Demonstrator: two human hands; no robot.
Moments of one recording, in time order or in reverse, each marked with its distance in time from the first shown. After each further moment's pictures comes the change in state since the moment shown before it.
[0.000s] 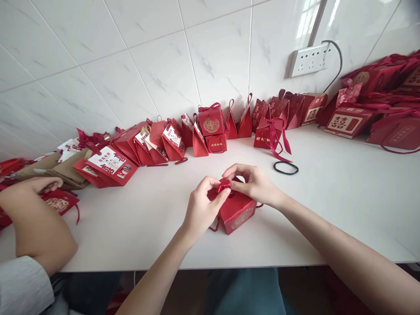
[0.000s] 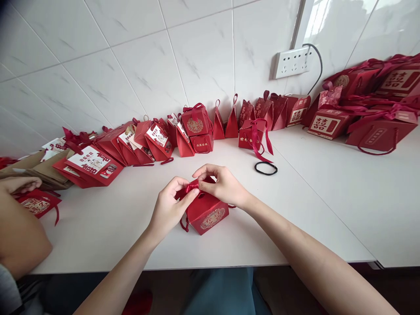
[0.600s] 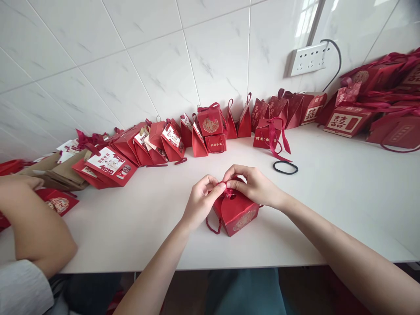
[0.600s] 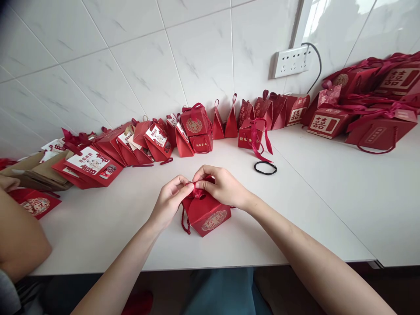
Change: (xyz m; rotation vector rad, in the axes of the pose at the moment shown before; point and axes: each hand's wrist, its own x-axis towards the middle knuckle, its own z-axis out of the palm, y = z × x) left_hand 0.013 -0.008 -0.004 -0.373 -0.135 -0.174; right_hand -0.003 -0.009 -0.002 -0.130 -0.065 -0.033
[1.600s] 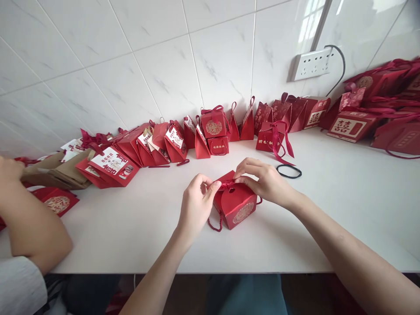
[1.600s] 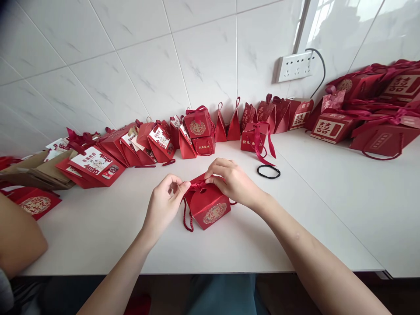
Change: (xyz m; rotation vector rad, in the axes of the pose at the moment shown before) left_hand -0.008 0.014 -0.004 0.600 0.321 0.180; right_hand 0.003 0.010 -0.020 -0.528 0.137 -0.398
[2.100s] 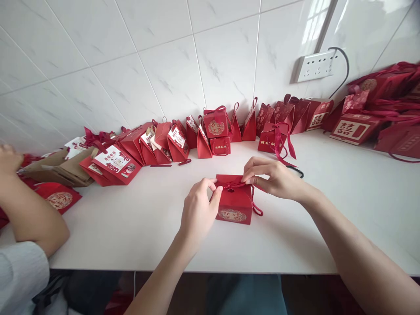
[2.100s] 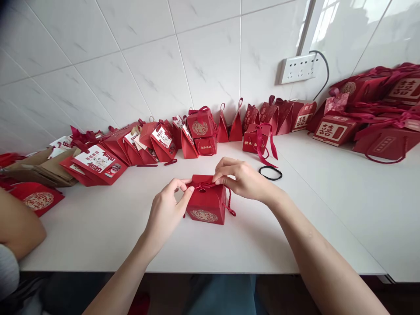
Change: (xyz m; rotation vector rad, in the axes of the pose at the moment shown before) left_hand -0.014 -0.001 0.004 0.192 -0.002 0.063; right_hand 0.000 0.005 -0.024 0.099 -0.192 0.037
